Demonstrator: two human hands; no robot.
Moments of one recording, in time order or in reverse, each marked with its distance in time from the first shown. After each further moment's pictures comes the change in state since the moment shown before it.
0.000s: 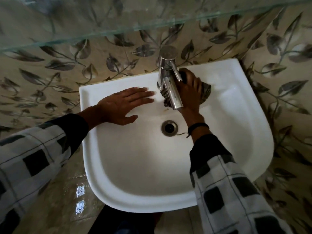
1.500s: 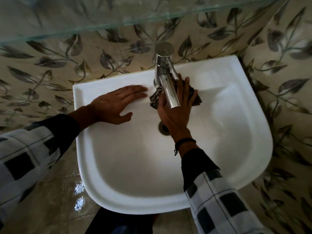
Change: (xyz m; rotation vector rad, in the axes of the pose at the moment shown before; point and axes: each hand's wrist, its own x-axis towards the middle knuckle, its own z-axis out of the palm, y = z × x) left_hand 0.000 0.002 -0.003 -0.206 0.021 -0.094; right_hand -0.046 -0.030 0.013 0.064 0.213 0.051
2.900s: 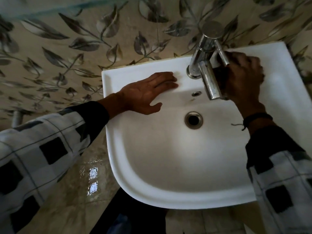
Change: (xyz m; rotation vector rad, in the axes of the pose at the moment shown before) left_hand -0.002 -0.004 0.005 -0.009 0.030 0.050; right_hand 0.069 0.066 -0.038 -0.162 -0.155 -0.162
